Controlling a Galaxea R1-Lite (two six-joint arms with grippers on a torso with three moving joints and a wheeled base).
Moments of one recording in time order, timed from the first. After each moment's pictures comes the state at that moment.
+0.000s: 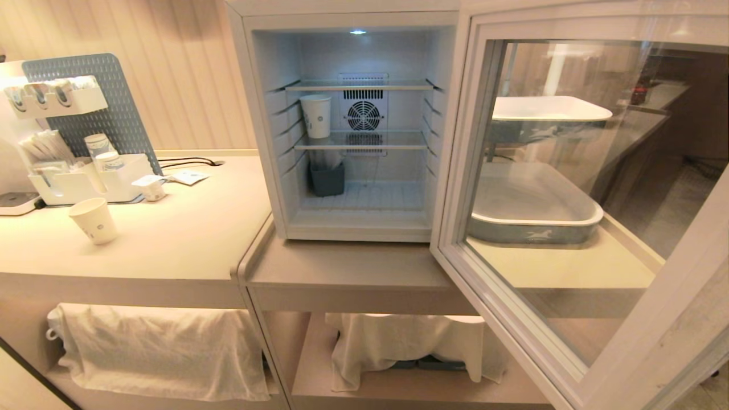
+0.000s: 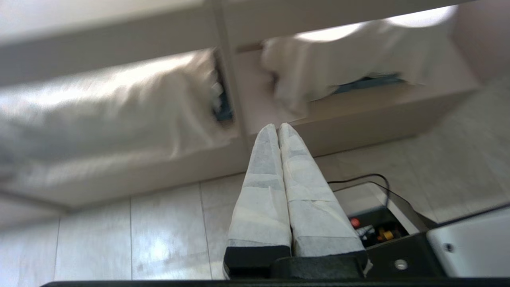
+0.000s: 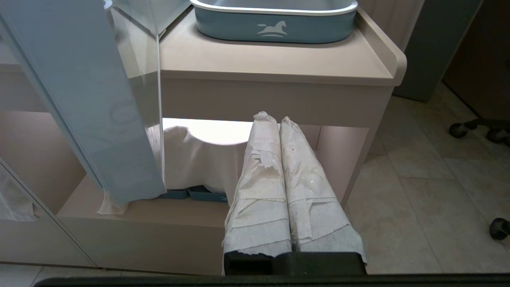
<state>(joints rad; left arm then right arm) 0.06 0.50 -0.53 0.44 -0.25 0.16 0.01 0.00 0.00 0.00 0.00 -0.07</state>
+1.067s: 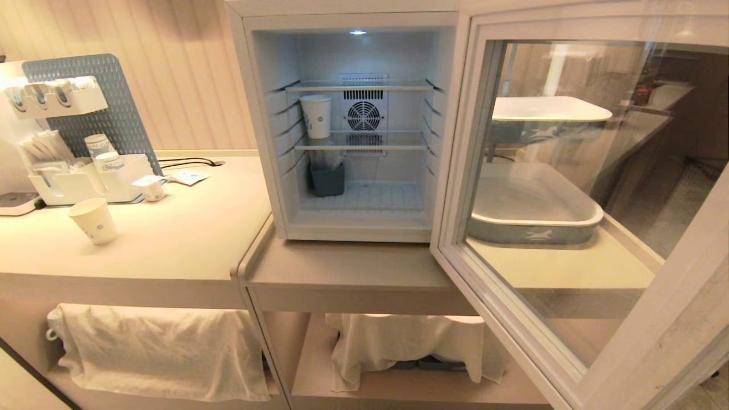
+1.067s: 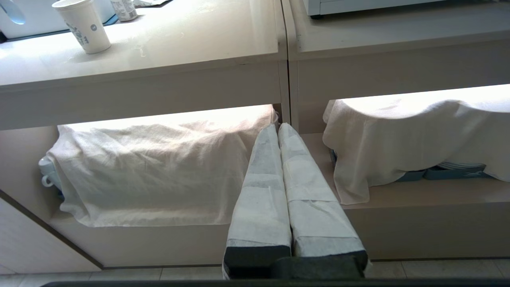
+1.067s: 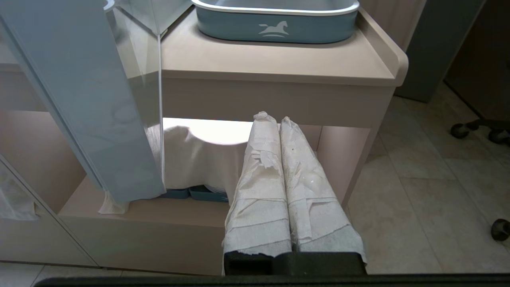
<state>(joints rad) 0.01 0.00 0.00 0.00 -0.03 0.12 0.01 0.00 0.00 0.00 0.00 -0.07</state>
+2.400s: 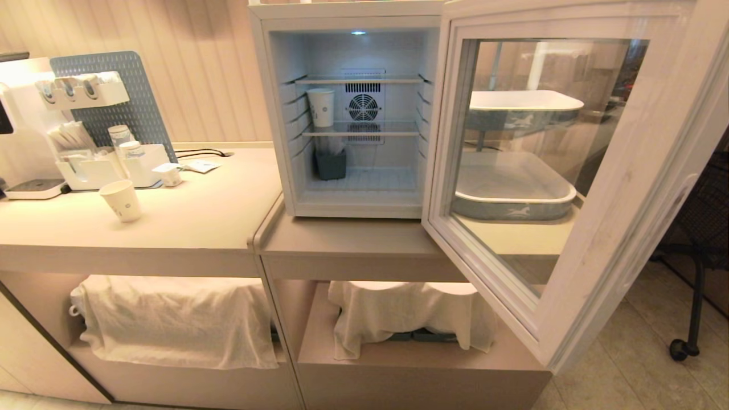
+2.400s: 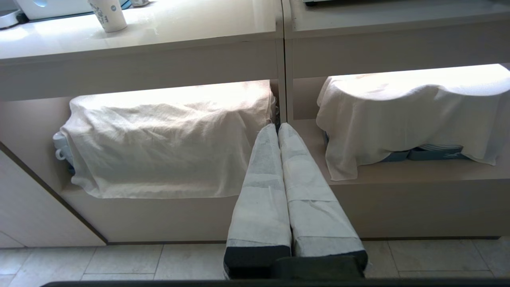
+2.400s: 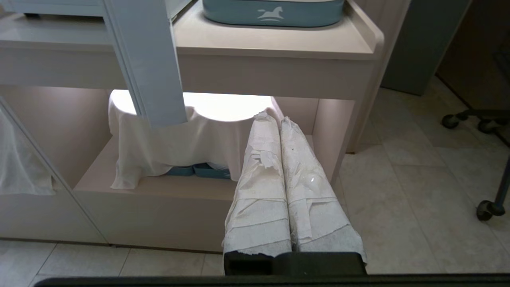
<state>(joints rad) 0.01 0.00 0.00 0.01 -0.02 0.10 0.01 0.00 0.00 0.00 0.00 -0.07</state>
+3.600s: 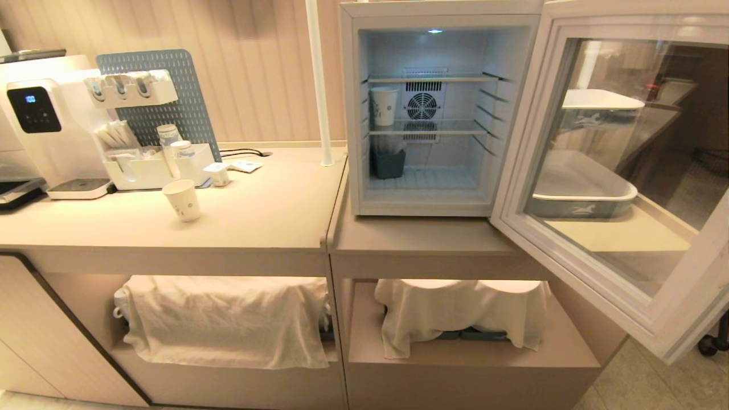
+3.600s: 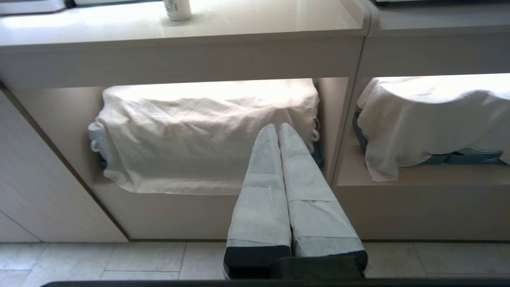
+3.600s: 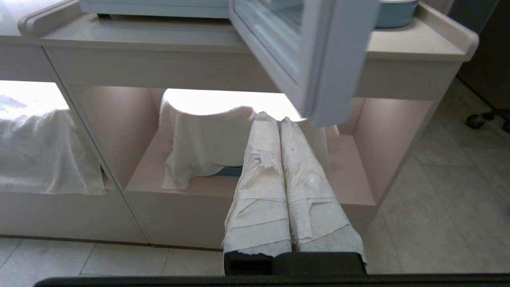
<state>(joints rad) 0.01 0.00 0.00 0.01 -0.02 0.04 0.01 0.00 0.00 0.00 0.00 -0.07</state>
